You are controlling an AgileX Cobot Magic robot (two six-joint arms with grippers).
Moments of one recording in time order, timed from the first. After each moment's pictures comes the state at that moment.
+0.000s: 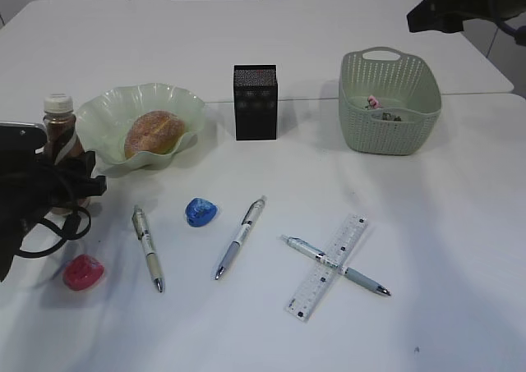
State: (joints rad) left arm -0.19 2.11 -0.67 -0.18 -1.13 0.04; right arm -0.06 1.72 -1.44 0.67 0.58 -0.87
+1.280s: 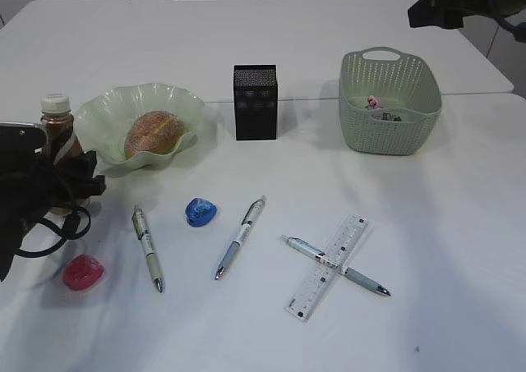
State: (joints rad) left arm -0.19 2.11 -0.67 -0.19 -1.13 0.05; right arm -0.06 1.72 -1.44 0.68 0.55 -0.87
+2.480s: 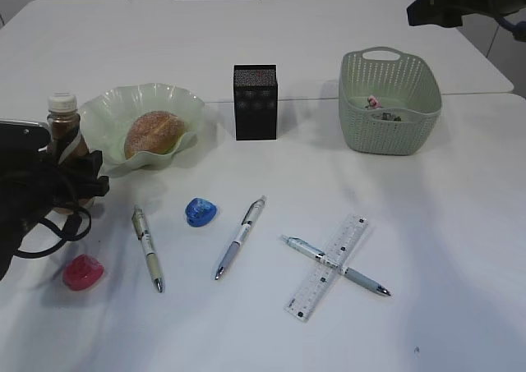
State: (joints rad) left arm -0.19 2.10 -0.67 -0.15 -1.12 0.05; right arm -0.06 1.72 -1.44 0.71 0.55 -0.89
